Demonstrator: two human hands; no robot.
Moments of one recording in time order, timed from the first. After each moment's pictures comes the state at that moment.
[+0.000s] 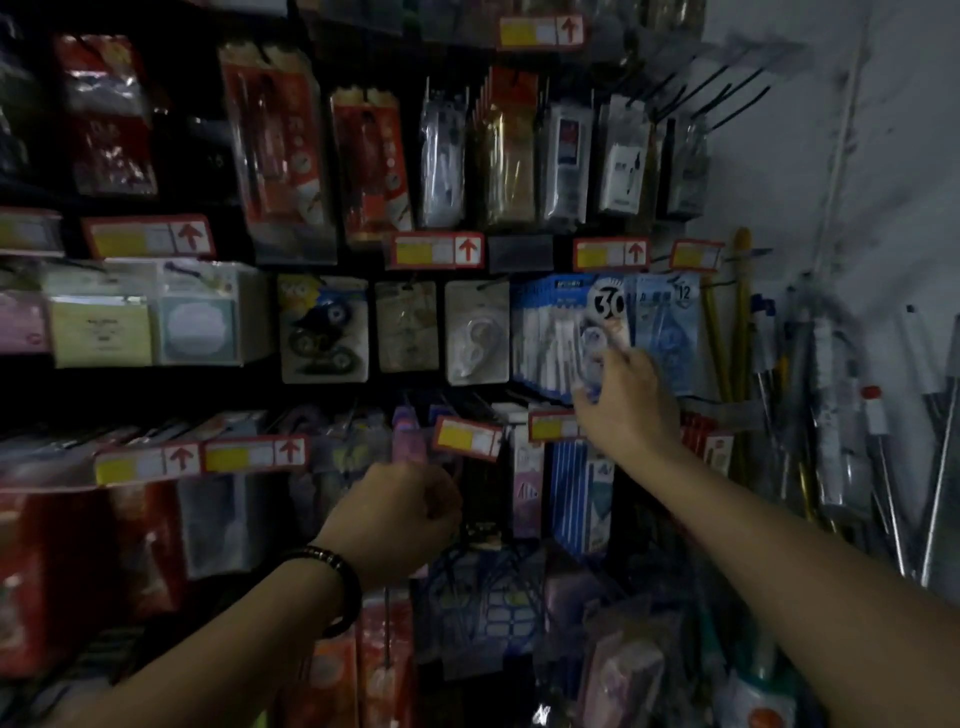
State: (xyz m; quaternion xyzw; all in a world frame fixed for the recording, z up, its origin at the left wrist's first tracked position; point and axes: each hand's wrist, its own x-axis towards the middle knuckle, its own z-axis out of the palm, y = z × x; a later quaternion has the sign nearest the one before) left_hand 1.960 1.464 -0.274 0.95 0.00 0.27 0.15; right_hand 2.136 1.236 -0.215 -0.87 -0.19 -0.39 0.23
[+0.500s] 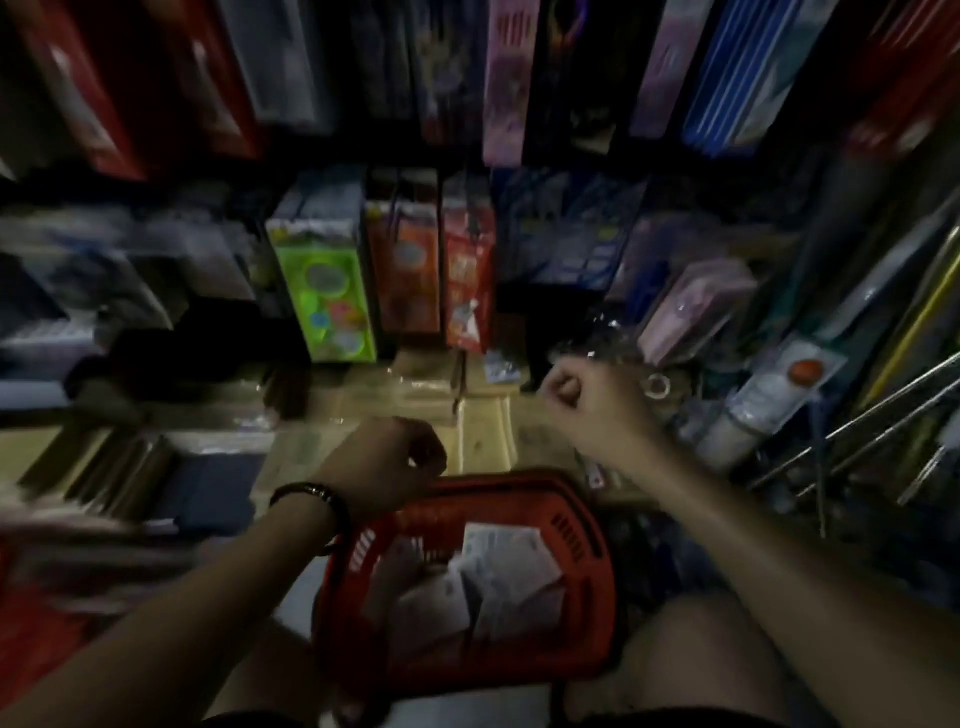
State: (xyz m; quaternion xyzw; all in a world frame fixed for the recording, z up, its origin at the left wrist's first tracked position) left_hand 1.798 1.479 -0.612 0.96 0.14 -0.02 0.25; right_hand 1.971 1.267 -0.605 -0.87 -0.34 0.00 0.36
